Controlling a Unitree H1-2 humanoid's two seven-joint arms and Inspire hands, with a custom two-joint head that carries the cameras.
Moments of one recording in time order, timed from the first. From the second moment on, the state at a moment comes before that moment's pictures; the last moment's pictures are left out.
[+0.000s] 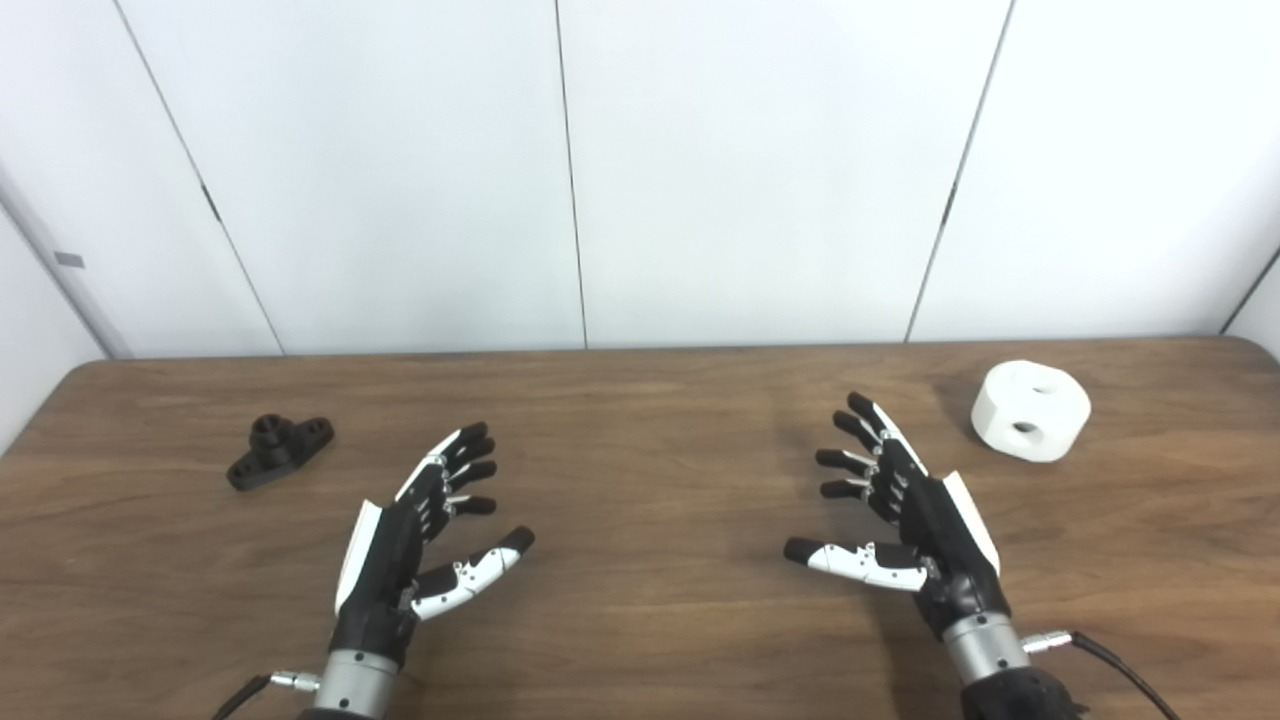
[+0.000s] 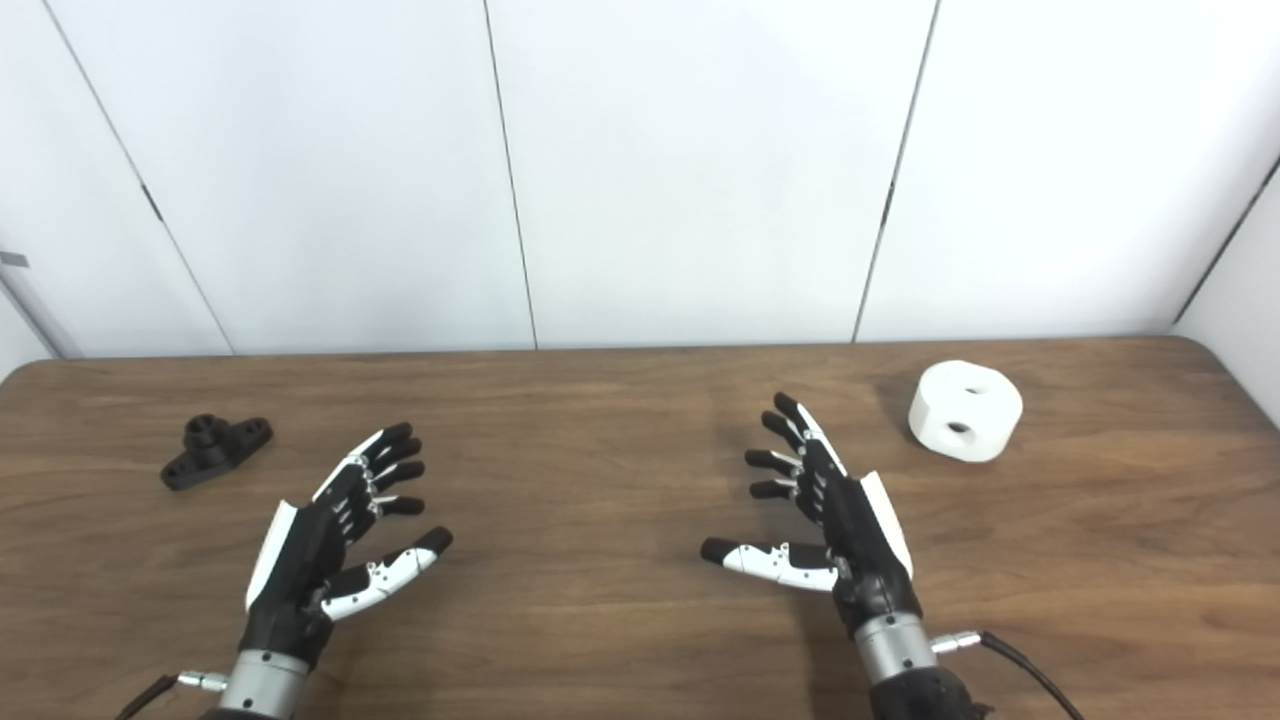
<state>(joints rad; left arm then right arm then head) -0.04 0.14 0.01 -0.06 0.08 -0.17 -0.05 -0.09 -0.09 0.02 -0.11 -0.11 -0.01 0.04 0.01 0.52</state>
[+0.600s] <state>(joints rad) -0.02 0.10 -0.02 -0.06 0.12 -0.17 -0.04 -0.06 -0.12 0.01 -0.11 -0.08 -0.01 0.07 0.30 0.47</state>
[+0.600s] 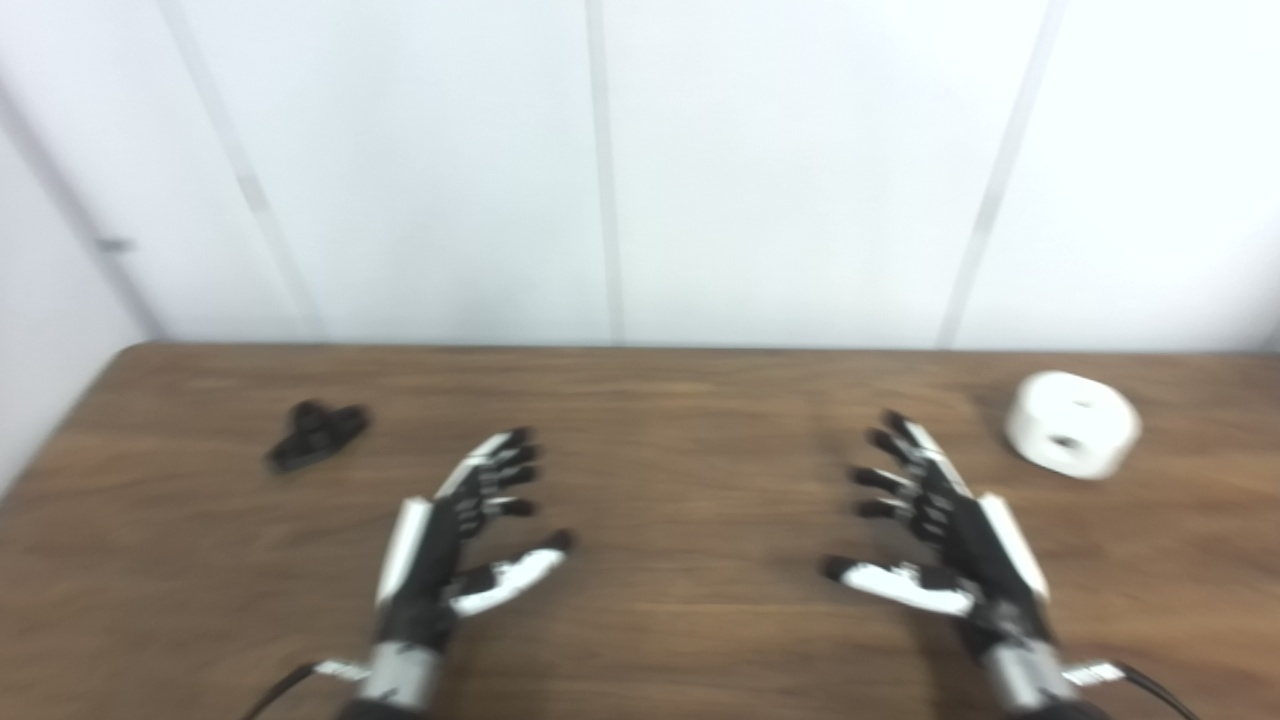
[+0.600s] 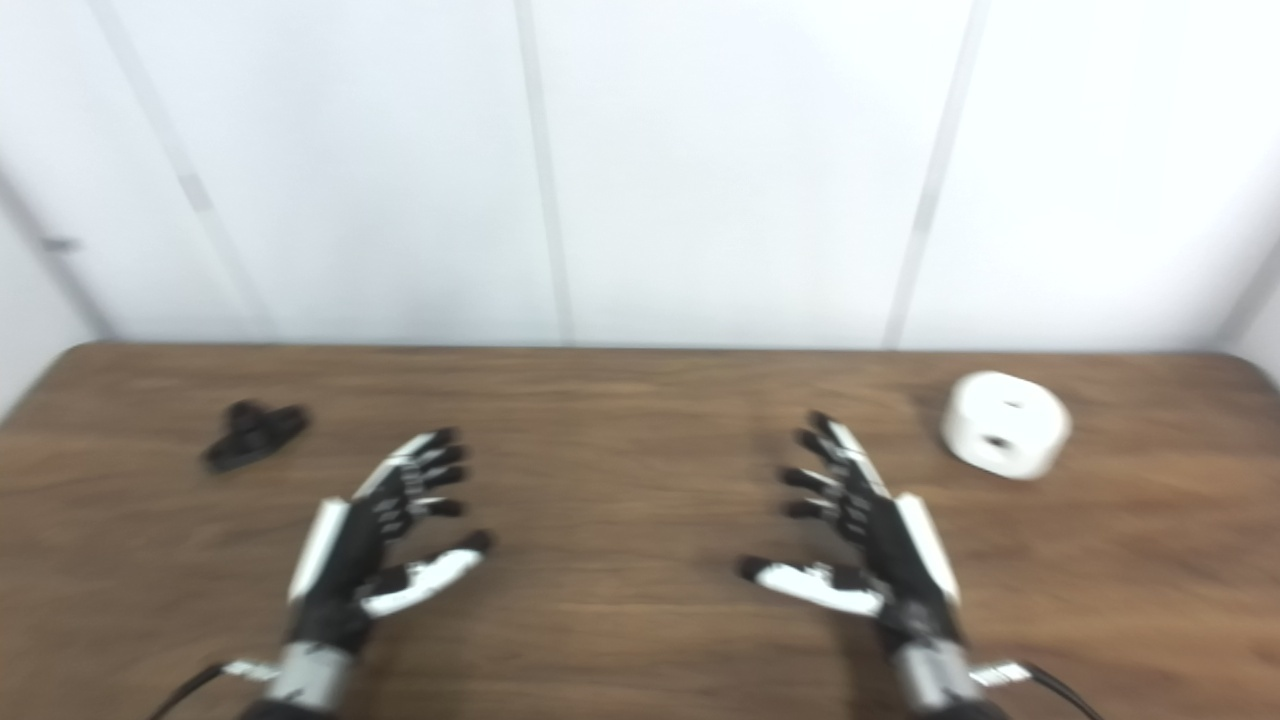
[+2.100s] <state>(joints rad) -0.13 0.34 0.06 -0.21 0.20 0.04 -0.12 -0.06 -0.16 -0.01 -0.14 -0.05 0.04 0.08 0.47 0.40</state>
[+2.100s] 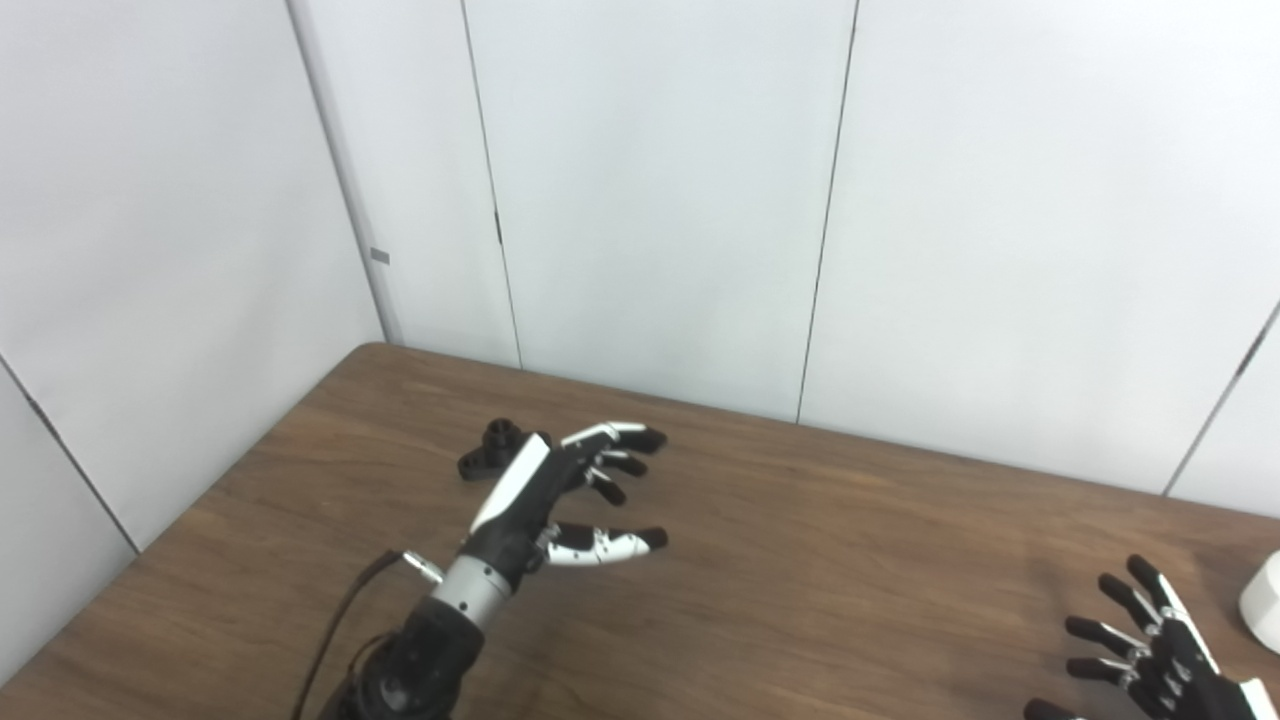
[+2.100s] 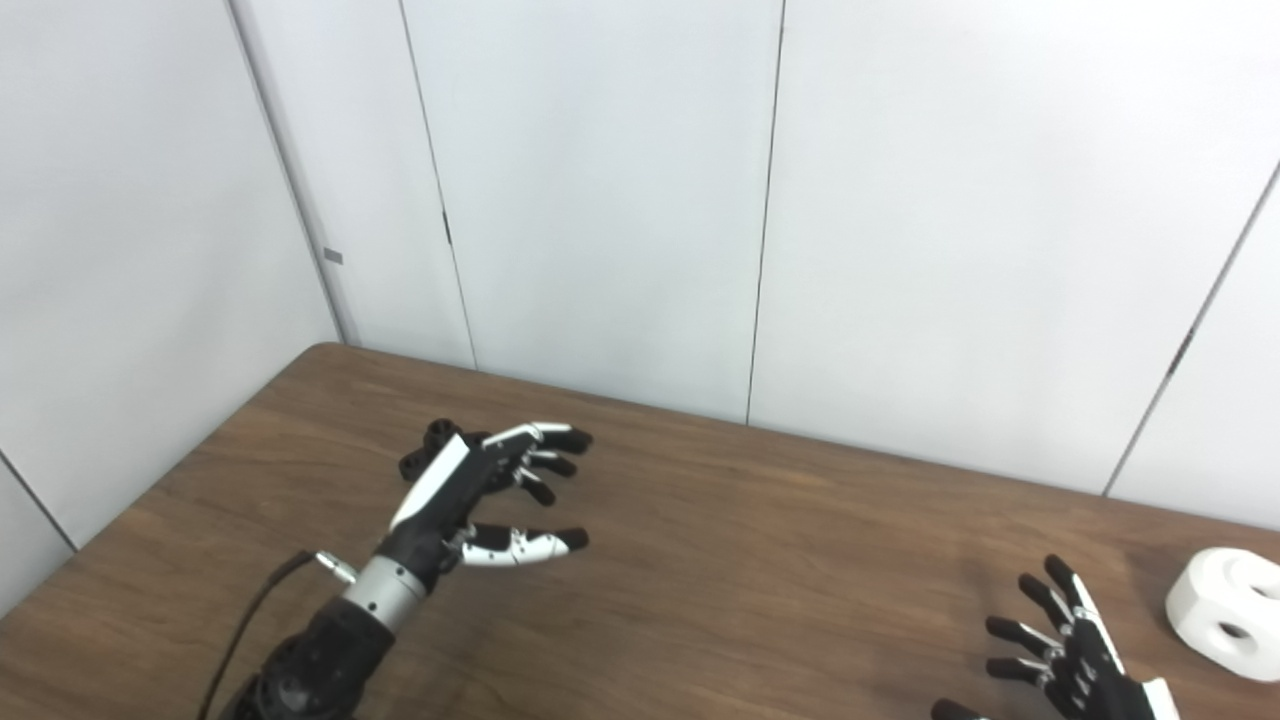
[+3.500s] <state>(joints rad) -0.24 0.61 0.12 -0.14 0.48 0.38 -0.16 -0.06 -0.16 0.00 -0.13 -0.05 0.04 0.10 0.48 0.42</state>
